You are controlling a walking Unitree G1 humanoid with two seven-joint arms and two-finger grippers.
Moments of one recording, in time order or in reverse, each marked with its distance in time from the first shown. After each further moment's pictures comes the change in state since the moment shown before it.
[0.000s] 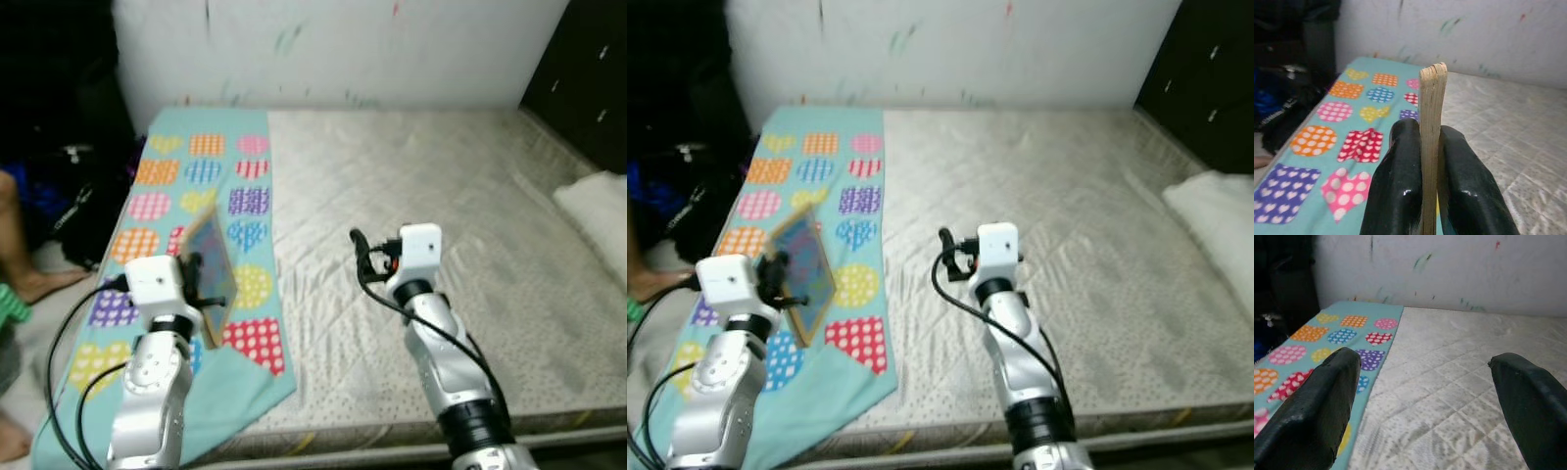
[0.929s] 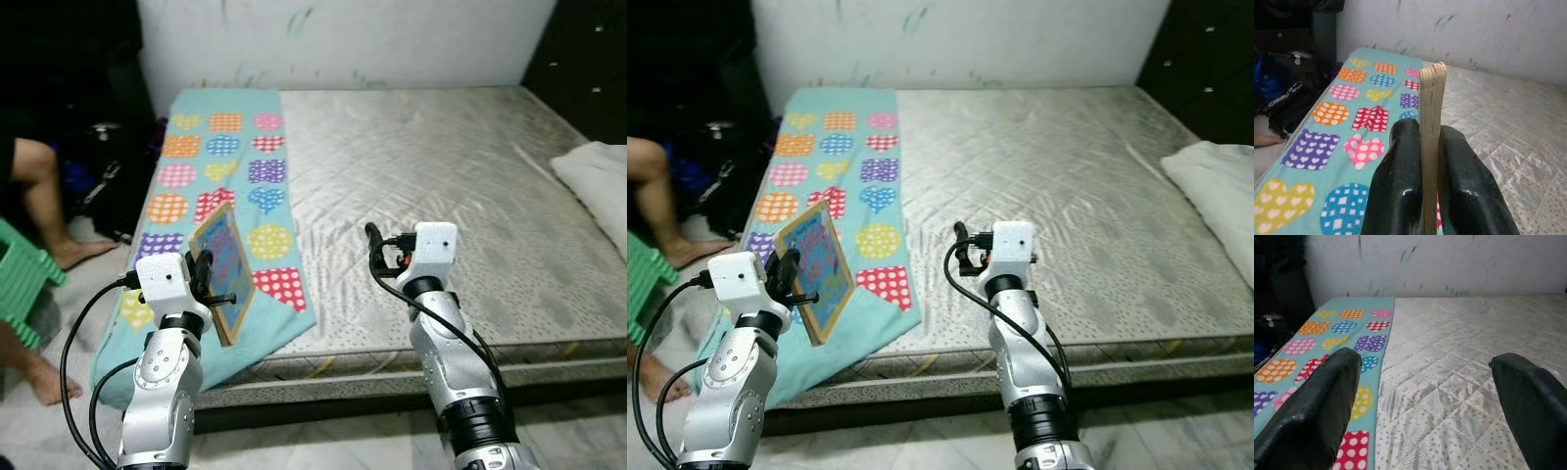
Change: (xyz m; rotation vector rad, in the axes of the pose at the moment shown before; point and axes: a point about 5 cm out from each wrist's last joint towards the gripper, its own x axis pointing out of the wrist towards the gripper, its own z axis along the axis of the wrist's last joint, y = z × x) left arm 0.004 -0.010 0.001 -0.036 -0.002 -0.049; right arm 0.003 -0.003 0.003 0.066 0.001 -0.092
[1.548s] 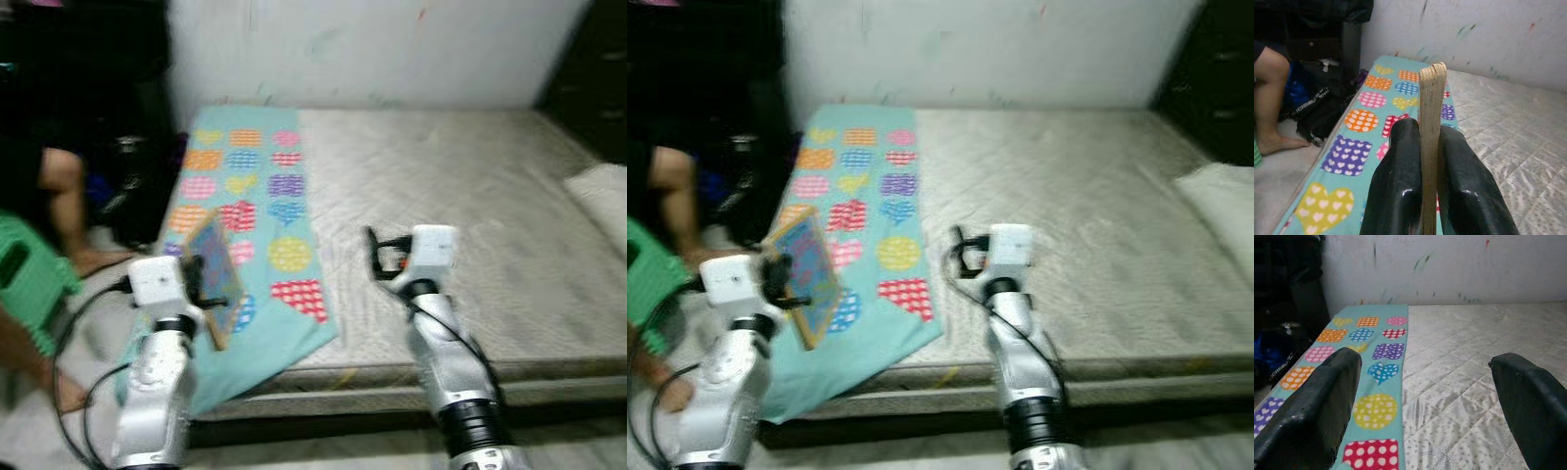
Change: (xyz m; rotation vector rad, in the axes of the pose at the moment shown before) left arm 0.001 0.010 -0.001 0.026 0.016 0.071; right arm 0.000 0.004 -0.001 0.021 0.010 0.002
